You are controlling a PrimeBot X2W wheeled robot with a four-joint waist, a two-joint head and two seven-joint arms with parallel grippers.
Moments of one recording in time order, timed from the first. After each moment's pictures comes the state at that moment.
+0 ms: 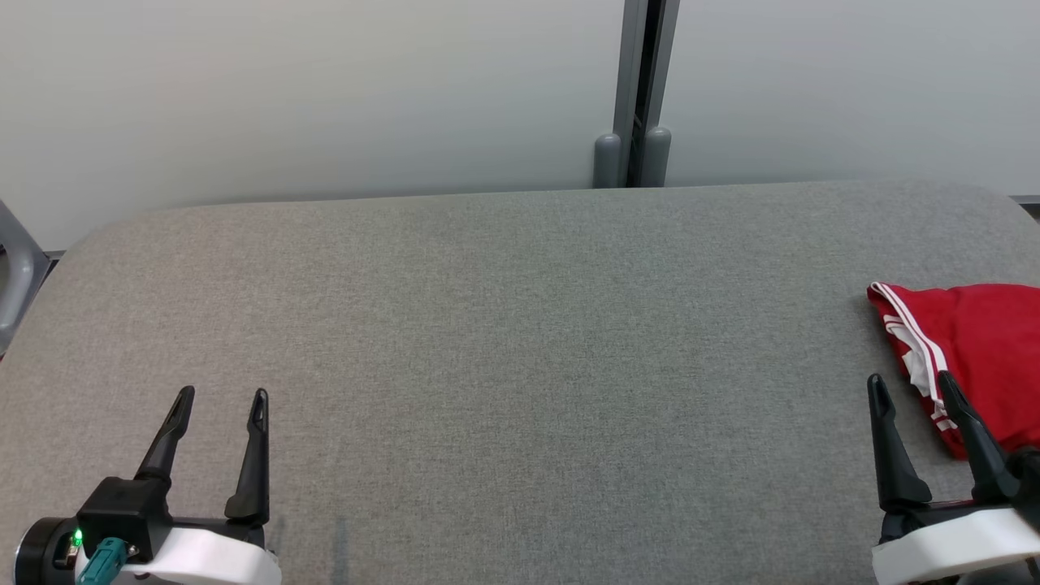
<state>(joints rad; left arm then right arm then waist) 0.04 0.41 -0.27 -0.04 -0.42 0.25 -0.18 0.07 -0.05 -0.08 -0.08 0.18 0.13 -0.06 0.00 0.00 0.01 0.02</state>
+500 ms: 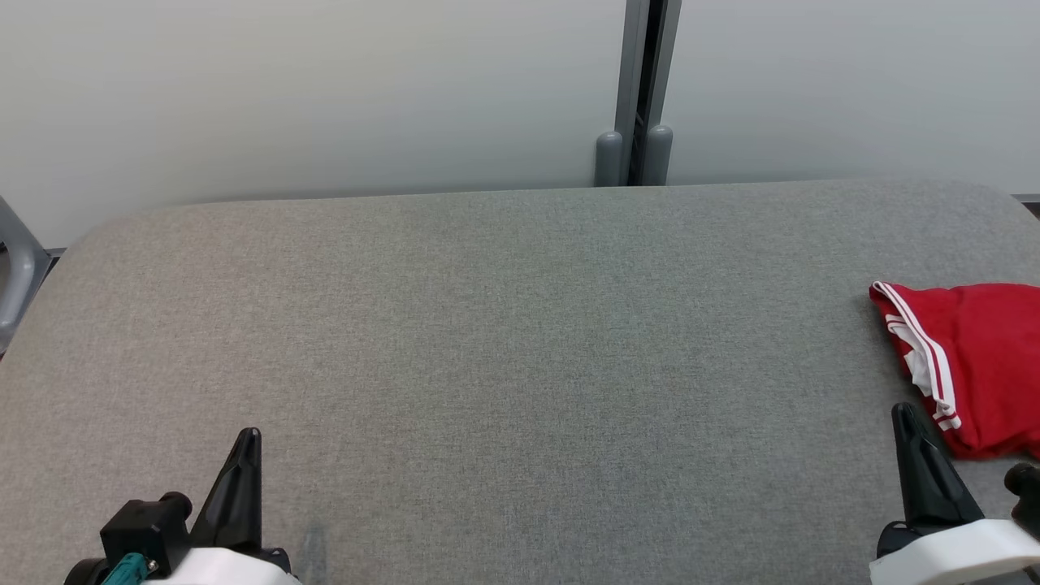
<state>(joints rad) 0.07 0.34 -0.29 0.02 -0.51 0.23 -0.17 0.08 -0.03 -0.10 0.00 0.28 0.13 -0.04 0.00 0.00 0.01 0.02</state>
